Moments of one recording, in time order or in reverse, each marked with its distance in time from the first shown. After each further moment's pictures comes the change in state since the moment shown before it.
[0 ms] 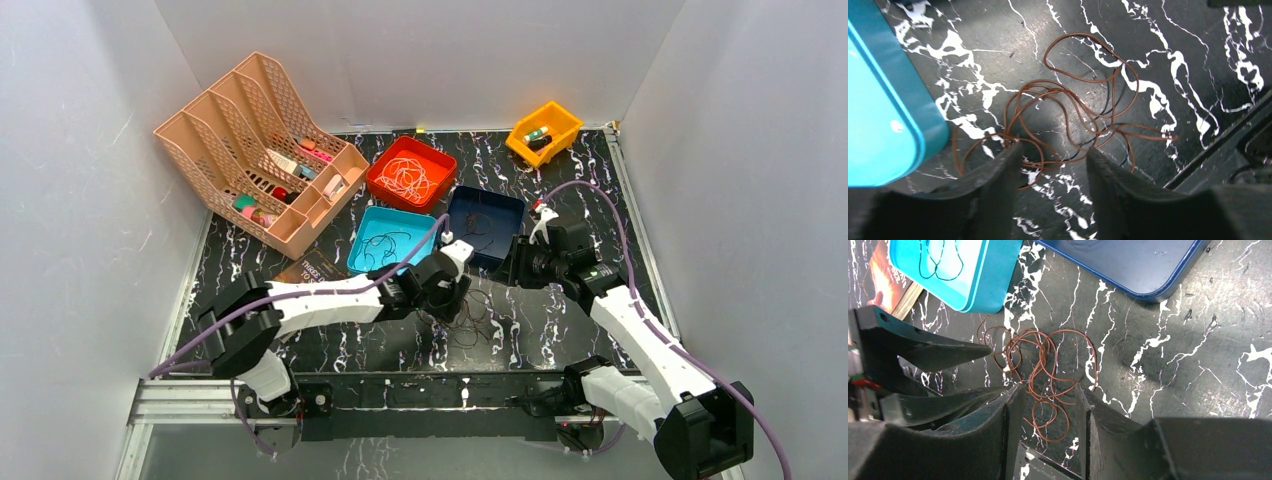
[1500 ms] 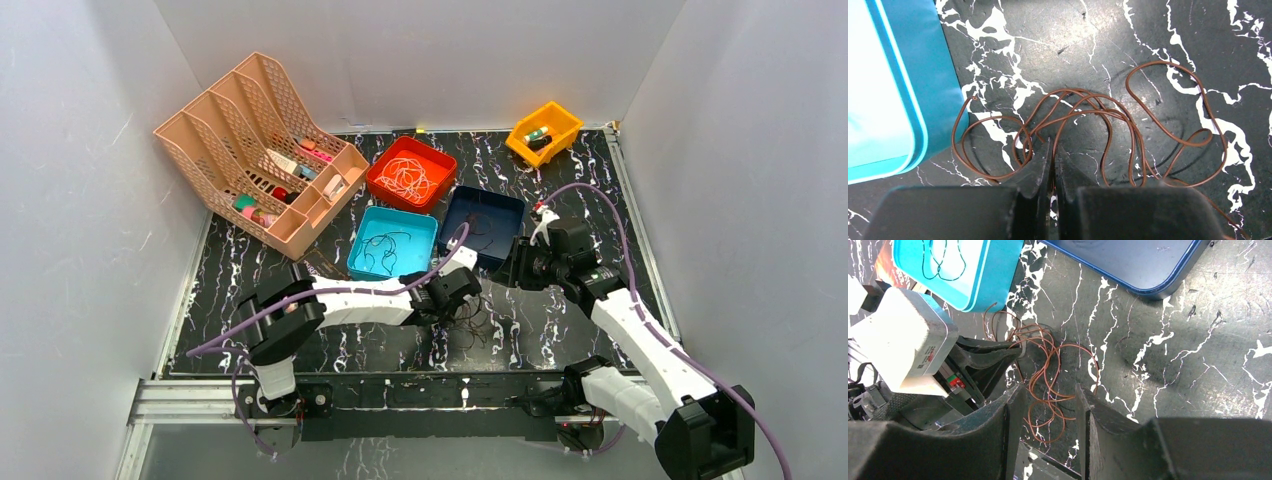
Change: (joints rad) left arm -0.080 0.217 0.119 -0.107 -0.300 -0.162; right arm 0.000 -0.013 -0.019 0.010 -0.004 0.022
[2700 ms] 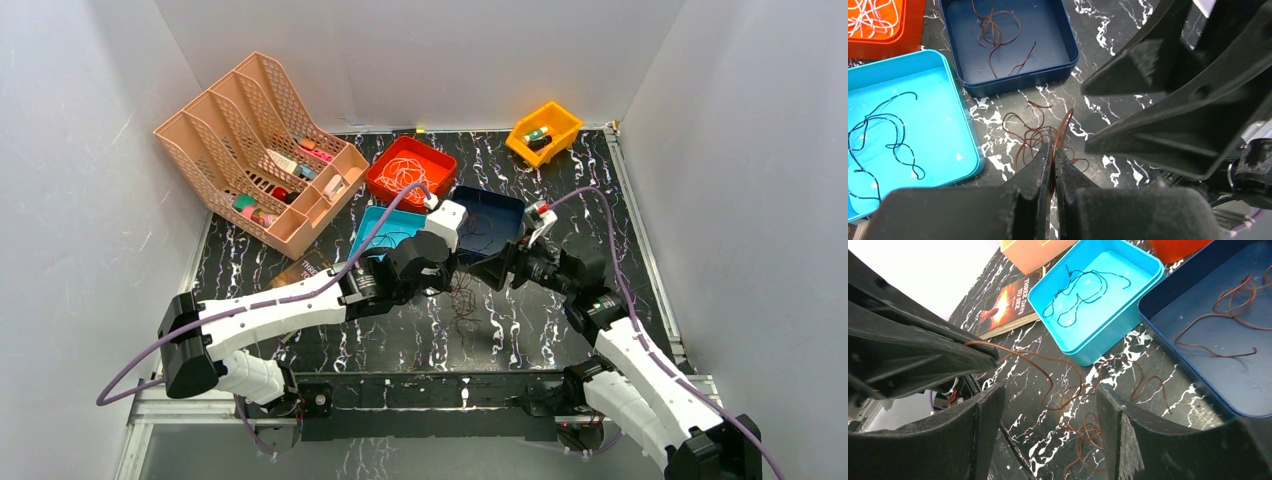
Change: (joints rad) left arm 0.000 -0.415 0.079 -0.021 0.034 0.148; right arm 0.022 -0.181 -0.171 0.523 -0.275 0.000
